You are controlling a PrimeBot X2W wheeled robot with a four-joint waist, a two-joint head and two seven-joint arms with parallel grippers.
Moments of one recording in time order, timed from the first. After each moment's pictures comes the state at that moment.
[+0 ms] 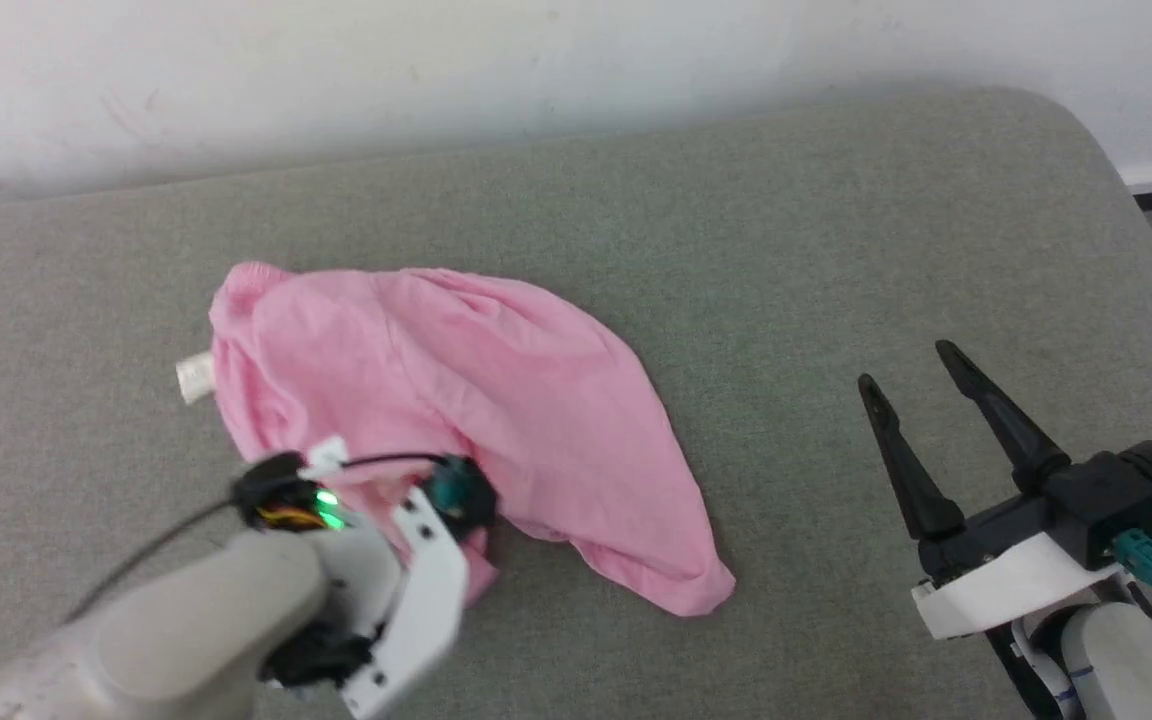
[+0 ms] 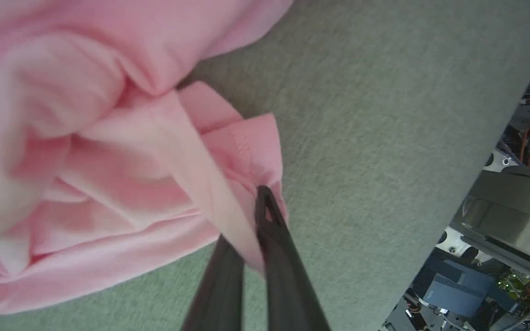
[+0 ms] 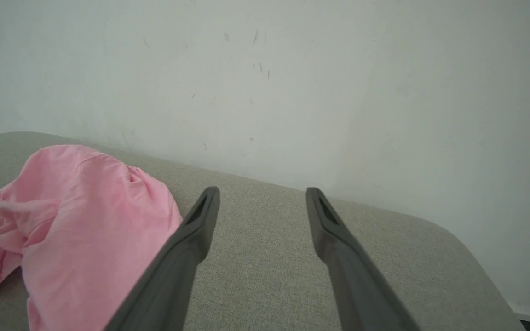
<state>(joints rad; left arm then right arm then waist) -0.78 0.73 -1.27 0.11 -0.81 -0.13 0.70 -0.14 -0.28 0.22 0.05 0.19 0.13 -0.25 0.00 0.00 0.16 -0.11</state>
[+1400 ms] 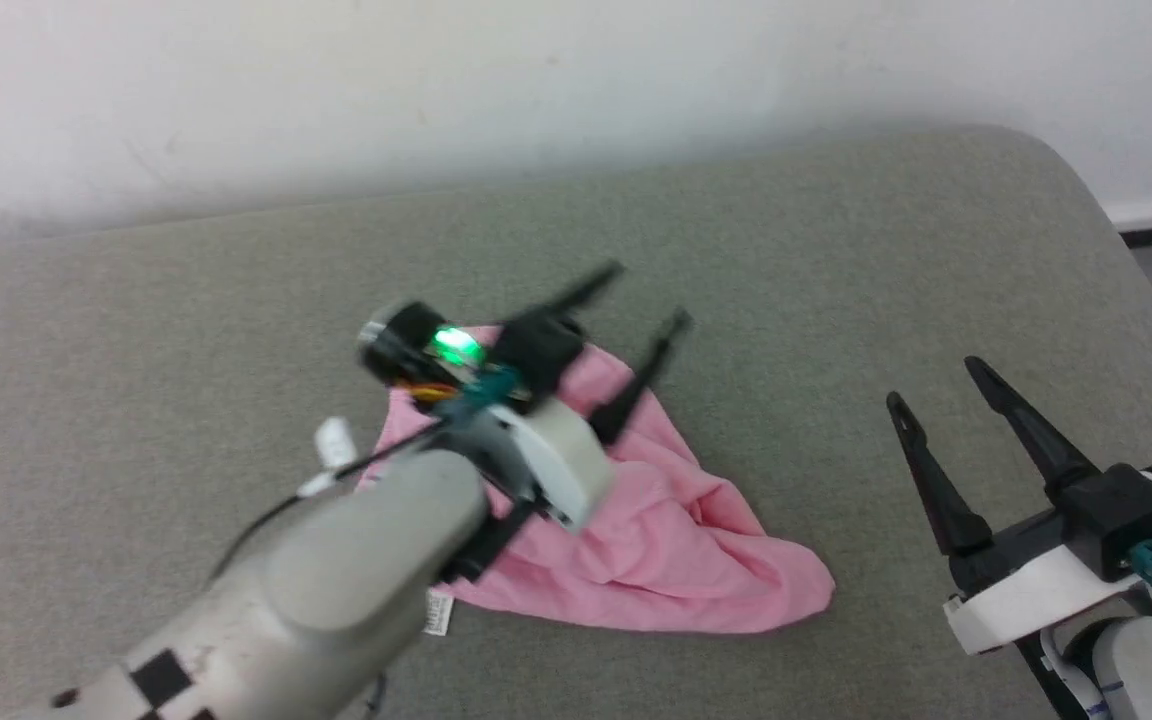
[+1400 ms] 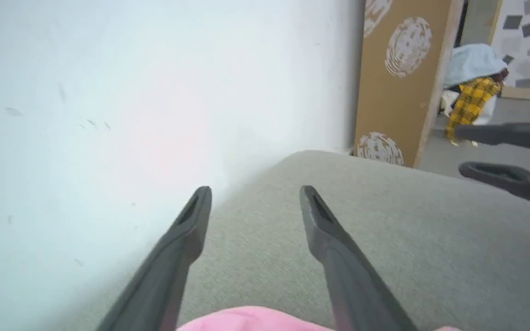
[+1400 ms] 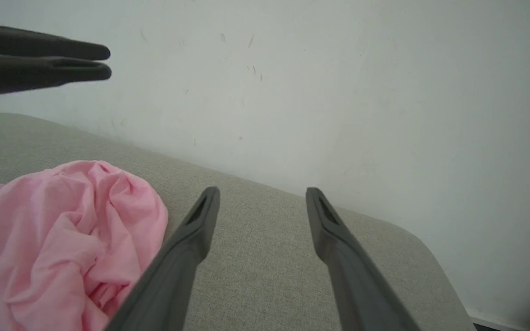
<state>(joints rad) -0.78 0.34 -1.05 0.28 -0.62 0.12 -0.15 -0.10 -0.33 0.20 0.03 0.16 0.13 -0.23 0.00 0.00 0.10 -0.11</state>
